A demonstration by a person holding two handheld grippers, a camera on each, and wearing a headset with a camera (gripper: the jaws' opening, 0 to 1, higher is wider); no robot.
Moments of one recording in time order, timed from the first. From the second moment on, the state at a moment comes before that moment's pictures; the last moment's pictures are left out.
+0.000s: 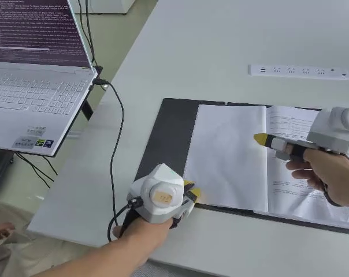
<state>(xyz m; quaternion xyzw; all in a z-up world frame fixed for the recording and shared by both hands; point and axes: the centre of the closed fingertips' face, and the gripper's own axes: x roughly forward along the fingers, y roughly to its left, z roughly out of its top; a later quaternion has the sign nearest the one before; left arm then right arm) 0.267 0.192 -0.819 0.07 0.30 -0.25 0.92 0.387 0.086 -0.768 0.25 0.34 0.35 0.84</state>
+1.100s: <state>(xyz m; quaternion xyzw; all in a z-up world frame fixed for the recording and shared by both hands) 0.268 0.193 -0.818 0.08 0.29 -0.25 0.92 0.519 0.060 -0.808 0.43 0.33 0.20 0.82</state>
